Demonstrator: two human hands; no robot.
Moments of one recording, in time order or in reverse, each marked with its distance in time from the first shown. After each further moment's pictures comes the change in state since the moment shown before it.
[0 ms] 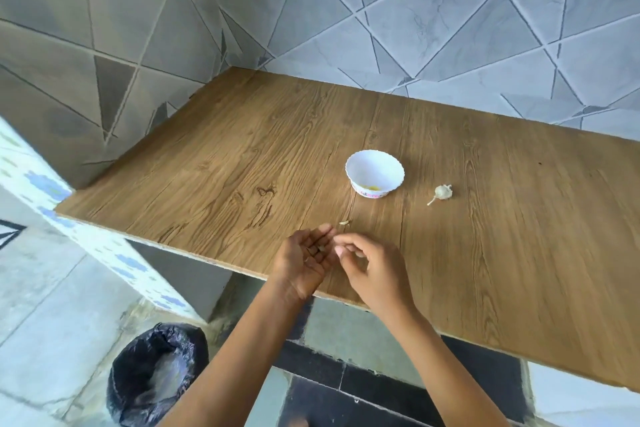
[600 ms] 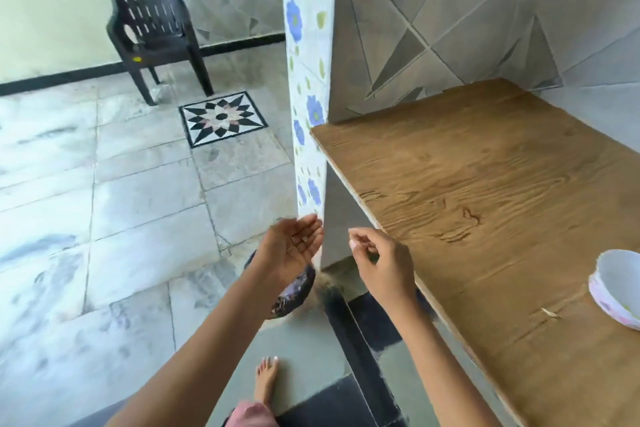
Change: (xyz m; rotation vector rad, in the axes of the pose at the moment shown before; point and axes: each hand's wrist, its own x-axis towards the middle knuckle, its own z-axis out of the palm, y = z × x) left_hand -0.118 0.079 -0.179 -0.442 0.421 0.560; right_hand 0.010 -0.095 0.160 0.297 -0.541 -0.368
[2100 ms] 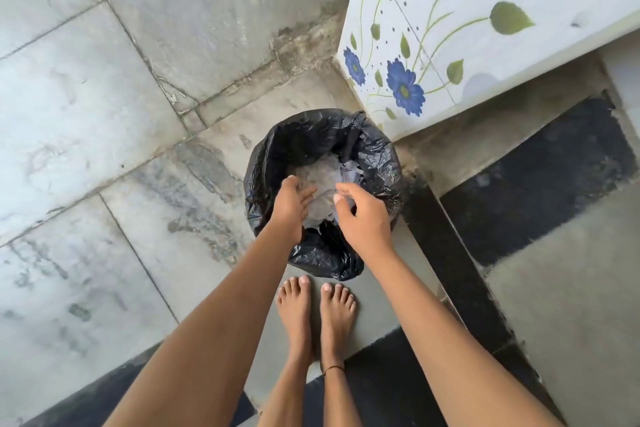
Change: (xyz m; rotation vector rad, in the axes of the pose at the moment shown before) left_hand 0.557 -0.077 -0.418 0.441 0.478 -0.400; right_hand 0.009 0.350 0.569 -0.030 -0.481 0.769
